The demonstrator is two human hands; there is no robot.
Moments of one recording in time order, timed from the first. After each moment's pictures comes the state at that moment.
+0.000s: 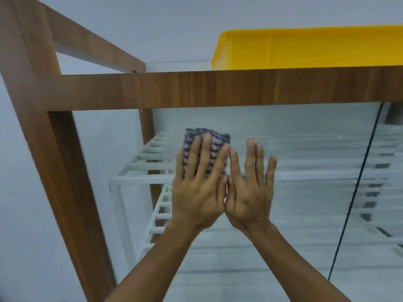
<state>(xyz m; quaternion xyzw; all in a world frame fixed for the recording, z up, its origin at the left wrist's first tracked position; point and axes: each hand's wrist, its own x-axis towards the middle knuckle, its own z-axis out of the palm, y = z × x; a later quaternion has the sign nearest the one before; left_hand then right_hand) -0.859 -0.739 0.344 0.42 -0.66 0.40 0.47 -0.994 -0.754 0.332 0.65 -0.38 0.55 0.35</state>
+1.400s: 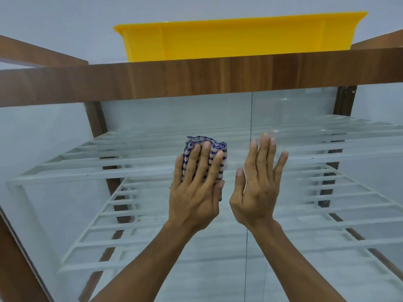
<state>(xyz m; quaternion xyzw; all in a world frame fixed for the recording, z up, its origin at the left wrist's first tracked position) -1.048 -0.753 0.314 0.40 -0.69 0.41 0.44 -1.197 -0.748 0.325 0.61 -0.40 0.62 0.29</state>
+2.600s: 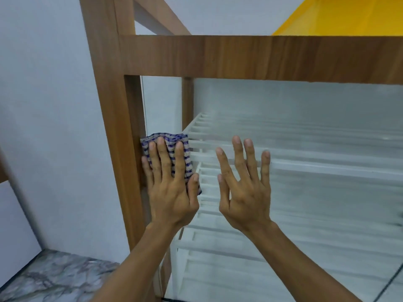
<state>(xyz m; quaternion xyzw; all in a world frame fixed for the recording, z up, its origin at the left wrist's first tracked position) -0.717 -0.725 0.282 0.54 -0.56 0.36 0.51 -0.887 -0.742 0.309 0.73 -0.32 0.49 0.33</state>
